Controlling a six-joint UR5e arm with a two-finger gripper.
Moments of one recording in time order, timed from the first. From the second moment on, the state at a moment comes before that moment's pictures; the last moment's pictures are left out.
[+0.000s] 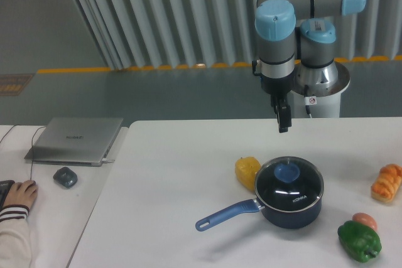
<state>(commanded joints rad) 2.18 -1.66 -1.57 -1.55 1.54 1.38</state>
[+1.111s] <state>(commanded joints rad) 2.18 -1.66 -1.56 -1.52 1.54 1.38</state>
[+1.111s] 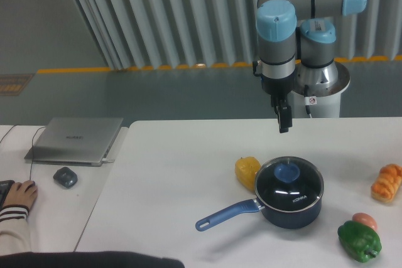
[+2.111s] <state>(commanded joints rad) 2.17 -1.83 -1.45 -1.40 1.61 1.35</state>
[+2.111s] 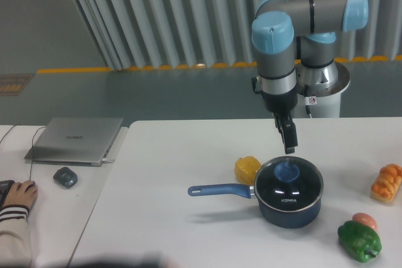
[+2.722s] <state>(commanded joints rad) 2.12 -1.92 -1.41 -1.36 1.71 1.40</state>
